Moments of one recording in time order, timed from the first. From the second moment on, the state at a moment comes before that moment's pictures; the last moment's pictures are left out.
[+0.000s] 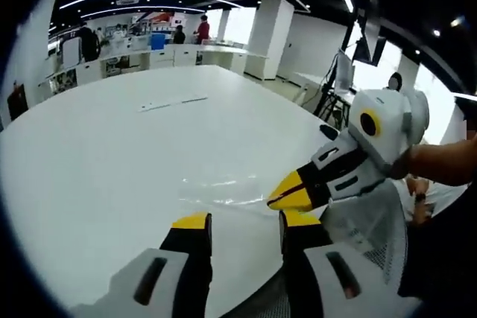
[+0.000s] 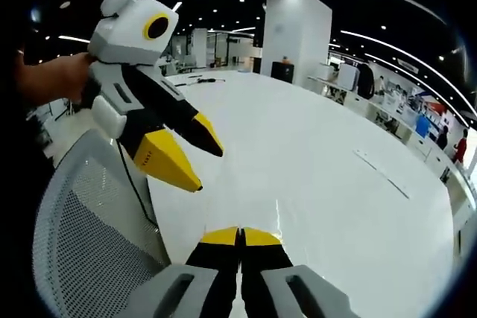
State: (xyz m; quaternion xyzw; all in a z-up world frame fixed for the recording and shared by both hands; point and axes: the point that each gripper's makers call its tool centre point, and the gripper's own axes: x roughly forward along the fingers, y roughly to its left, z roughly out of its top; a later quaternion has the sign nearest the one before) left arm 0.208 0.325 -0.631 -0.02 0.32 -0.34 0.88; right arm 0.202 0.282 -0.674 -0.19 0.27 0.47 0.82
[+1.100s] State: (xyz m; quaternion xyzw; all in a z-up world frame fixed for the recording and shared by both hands) left arm 0.215 0.328 -0.660 -0.09 0.36 -0.29 0.88; right arm 0.196 0.300 -0.665 -0.18 0.25 0.47 0.83
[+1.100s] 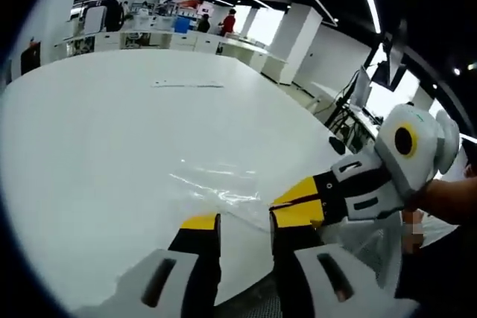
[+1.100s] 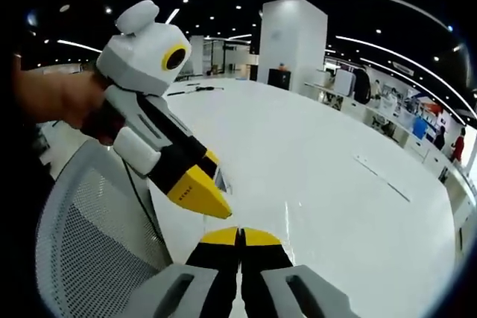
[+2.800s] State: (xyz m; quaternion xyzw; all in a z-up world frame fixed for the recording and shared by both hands) left arm 0.195 0.330 -0.676 -0.06 0.40 -0.29 0.87; right arm 0.225 0.290 -0.636 -0.16 0.21 0.43 0.86
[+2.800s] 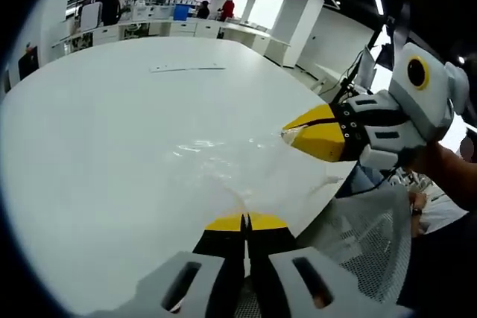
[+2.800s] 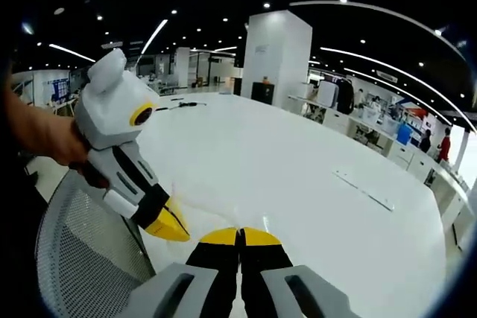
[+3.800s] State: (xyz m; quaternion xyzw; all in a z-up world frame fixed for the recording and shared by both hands) left arm 0.202 0.338 -0.673 -0.04 0.39 -0.30 0.87; right arm 0.231 0.281 -0.621 -0.16 0.20 0.41 0.87
